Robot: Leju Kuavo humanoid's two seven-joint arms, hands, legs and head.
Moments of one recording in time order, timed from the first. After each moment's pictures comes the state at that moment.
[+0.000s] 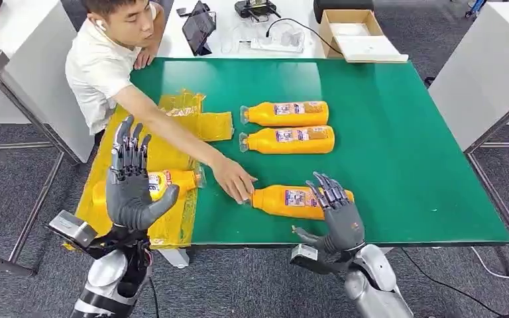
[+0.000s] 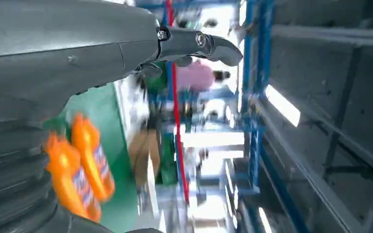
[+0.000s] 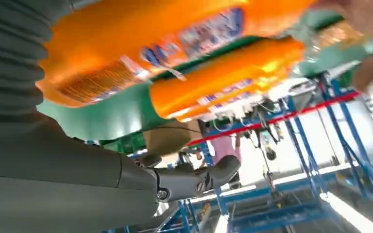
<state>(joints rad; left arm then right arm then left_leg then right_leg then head) -0.15 -0.11 -0.29 -1.59 0.06 0.14 -0.57 -0.18 -0.12 0.18 -1.02 0.87 -0.52 -0.51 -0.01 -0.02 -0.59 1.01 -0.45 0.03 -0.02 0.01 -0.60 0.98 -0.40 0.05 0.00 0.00</state>
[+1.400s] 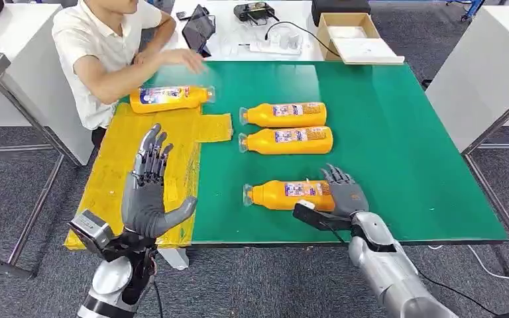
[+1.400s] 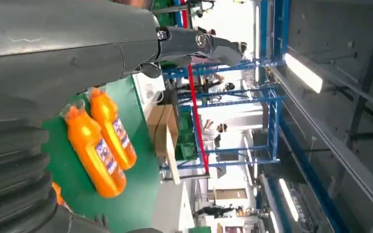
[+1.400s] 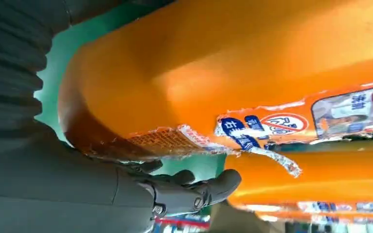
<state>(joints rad) -0.13 -0.11 -0.32 -1.60 0.04 0.04 -0.46 -0.45 -0.15 0.26 -0.73 1.01 -0.09 -0.04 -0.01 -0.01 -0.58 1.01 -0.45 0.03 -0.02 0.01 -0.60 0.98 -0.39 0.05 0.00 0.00</state>
